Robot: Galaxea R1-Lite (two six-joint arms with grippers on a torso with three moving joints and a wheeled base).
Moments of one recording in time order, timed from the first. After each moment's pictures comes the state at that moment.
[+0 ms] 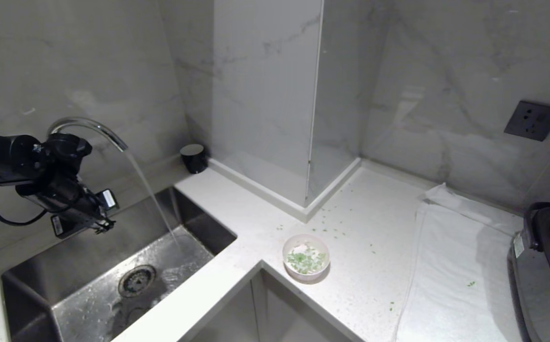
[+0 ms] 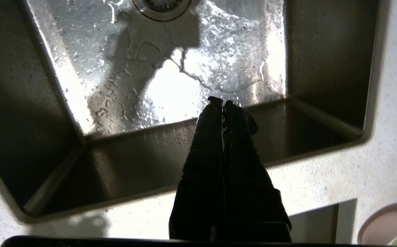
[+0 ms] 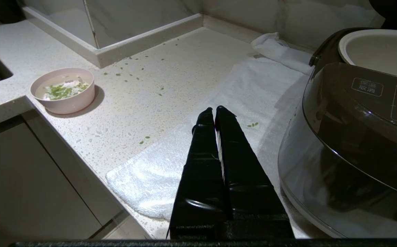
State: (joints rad) left arm 0.17 2.01 -1.45 0.52 -0.03 -0.48; right arm 0.00 0.00 0.00 0.01 0.03 -0.04
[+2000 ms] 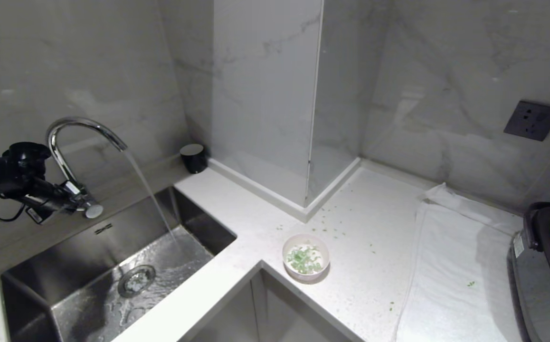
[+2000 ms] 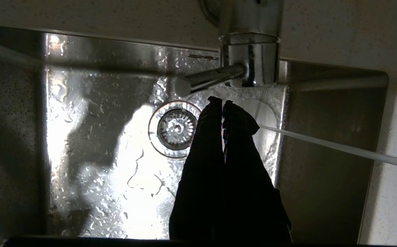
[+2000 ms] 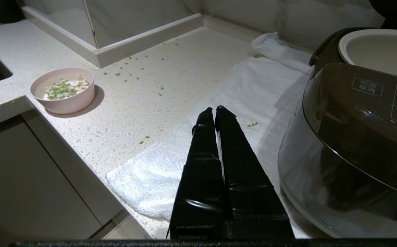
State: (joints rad) left arm 0.43 2.43 -1.95 0.36 -0.03 -0.51; right arm 0.00 0.00 0.00 0.01 0.03 -0.04
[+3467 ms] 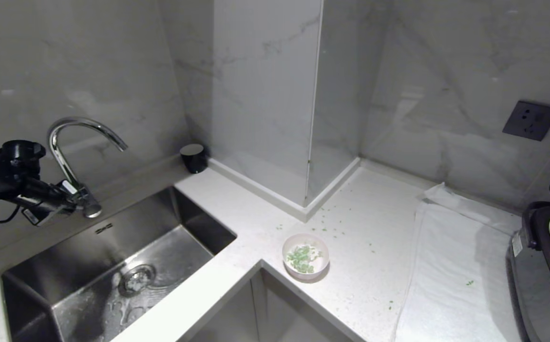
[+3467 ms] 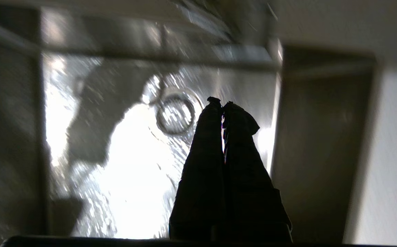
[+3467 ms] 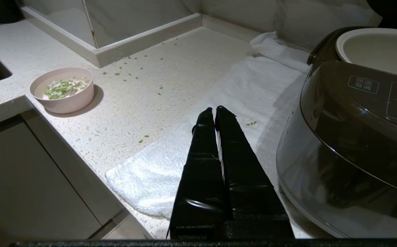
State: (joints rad) left arm 0.42 2.32 -1.78 0.31 -0.07 -0.52; right arm 0.00 0.00 0.00 0.01 0.03 -0.04
